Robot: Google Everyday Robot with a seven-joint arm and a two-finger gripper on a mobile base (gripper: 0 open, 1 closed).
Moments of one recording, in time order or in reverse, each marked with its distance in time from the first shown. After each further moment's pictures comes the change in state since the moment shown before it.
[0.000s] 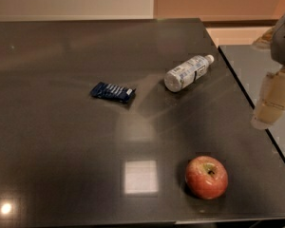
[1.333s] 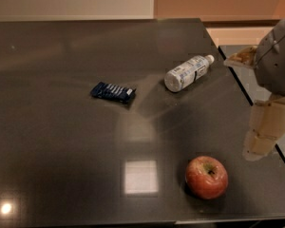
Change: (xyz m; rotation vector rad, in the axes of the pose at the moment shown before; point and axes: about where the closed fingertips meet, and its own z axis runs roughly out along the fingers) arm -0.036 0.061 0.002 -0.060 -0.099 -0.200
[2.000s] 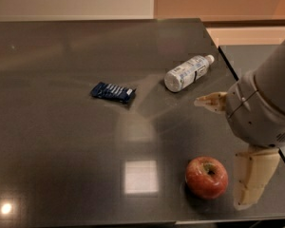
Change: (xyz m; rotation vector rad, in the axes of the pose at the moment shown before) arm -0.024 0.066 0.041 -0.119 -0.014 -0.204
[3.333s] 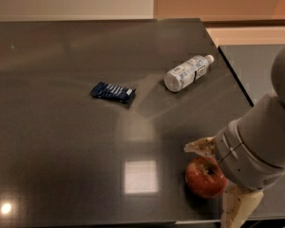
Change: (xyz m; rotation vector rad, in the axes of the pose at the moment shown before) arm 0.004 0.043 0.064 -0.089 -0.053 -0.090
